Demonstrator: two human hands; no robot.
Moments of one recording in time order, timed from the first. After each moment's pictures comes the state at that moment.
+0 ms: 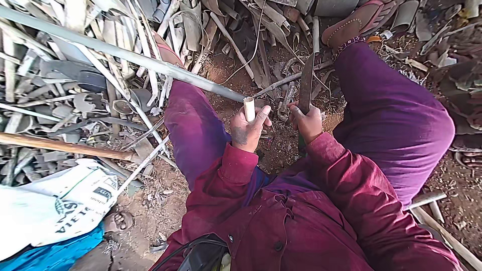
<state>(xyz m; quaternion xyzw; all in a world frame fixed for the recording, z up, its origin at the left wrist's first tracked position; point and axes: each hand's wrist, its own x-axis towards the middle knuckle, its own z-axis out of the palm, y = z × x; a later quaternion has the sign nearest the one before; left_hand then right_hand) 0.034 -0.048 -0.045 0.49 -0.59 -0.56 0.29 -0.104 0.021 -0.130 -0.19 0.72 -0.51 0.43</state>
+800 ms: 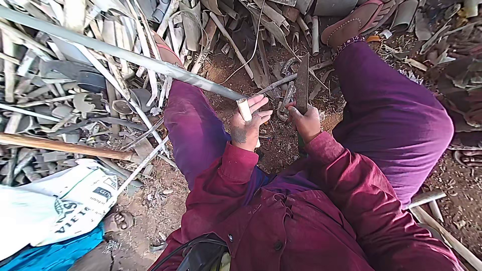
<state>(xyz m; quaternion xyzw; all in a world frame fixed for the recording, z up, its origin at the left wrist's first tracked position) 0.032 -0.050 -0.047 0.47 -0.57 -0.61 0.30 -0.103 0.021 -0.132 -0.19 0.71 -0.51 0.44</state>
